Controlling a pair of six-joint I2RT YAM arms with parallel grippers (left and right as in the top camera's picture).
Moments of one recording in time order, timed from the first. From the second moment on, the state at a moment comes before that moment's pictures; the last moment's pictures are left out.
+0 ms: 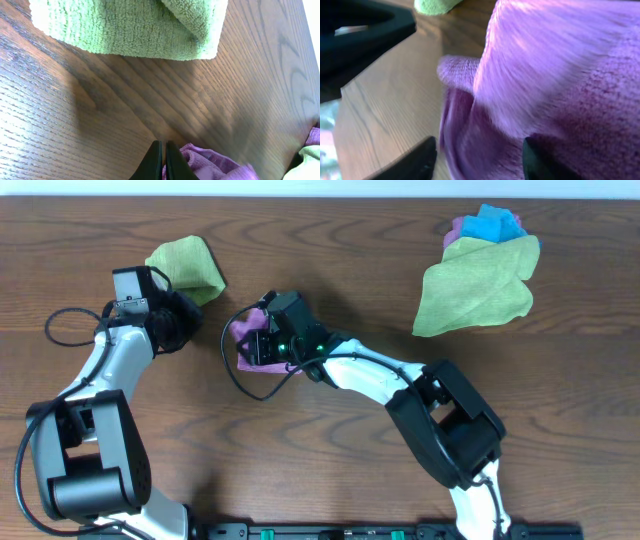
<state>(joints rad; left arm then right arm) 0.16 1.76 1.06 -0.32 0.36 -0.69 0.75 2.14 1.35 0.05 -0.36 0.69</state>
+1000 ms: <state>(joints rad) 0.19 1.61 1.06 -0.44 0.39 -0.70 0.54 1.70 1.47 -0.79 -0.35 0.18</state>
